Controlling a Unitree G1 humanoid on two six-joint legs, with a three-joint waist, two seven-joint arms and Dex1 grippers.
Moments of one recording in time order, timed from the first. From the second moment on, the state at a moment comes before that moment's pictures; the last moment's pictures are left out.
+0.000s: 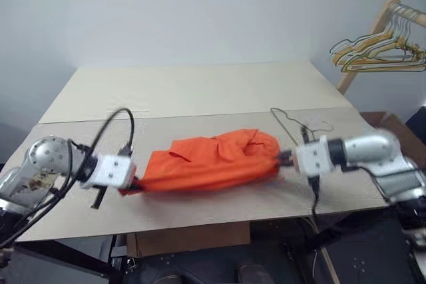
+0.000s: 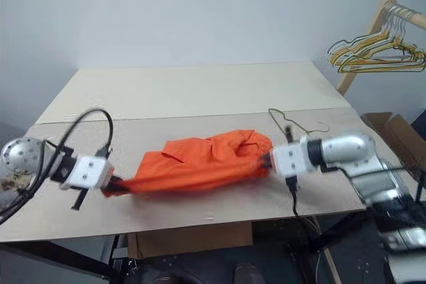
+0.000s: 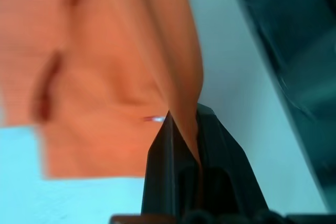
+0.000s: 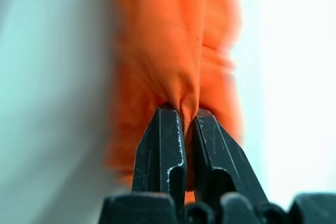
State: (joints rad) left arm -0.43 1.02 -0.14 0.01 -0.23 0.00 -1.29; right arm -0.67 -0.81 0.20 0.22 0.00 -0.27 1.14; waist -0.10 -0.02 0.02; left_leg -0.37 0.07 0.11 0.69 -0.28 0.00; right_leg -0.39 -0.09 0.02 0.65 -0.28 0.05
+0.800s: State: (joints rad) left arm -1.21 0.64 -0.15 0.99 0.16 -0.67 -0.34; right arm -1.26 -0.49 0.28 1.27 -0.45 -0.72 -0.14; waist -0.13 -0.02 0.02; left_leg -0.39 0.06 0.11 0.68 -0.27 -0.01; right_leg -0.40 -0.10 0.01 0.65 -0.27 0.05
